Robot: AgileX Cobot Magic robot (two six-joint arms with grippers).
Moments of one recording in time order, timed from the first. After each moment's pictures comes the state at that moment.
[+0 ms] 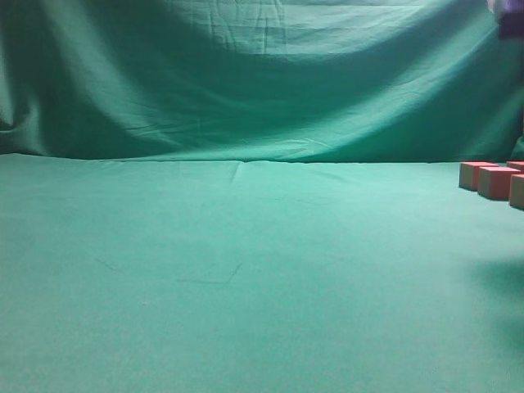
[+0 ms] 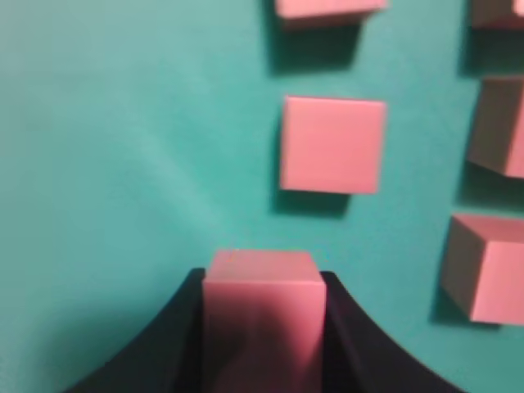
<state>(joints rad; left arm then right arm) -0.01 -0.01 0.02 0.02 0.35 0.01 0.22 1.60 -0.98 0.07 0.92 0.04</state>
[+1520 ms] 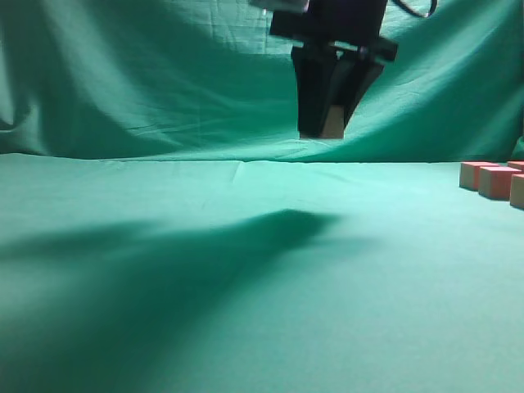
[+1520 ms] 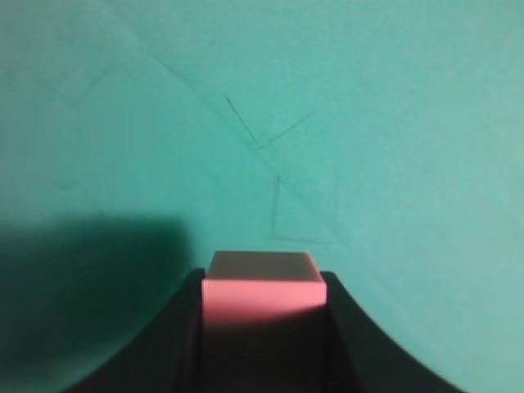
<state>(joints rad) -0.01 -0.01 0.02 0.02 0.35 0.01 0.56 2.00 -1.63 0.10 1.04 -0.38</state>
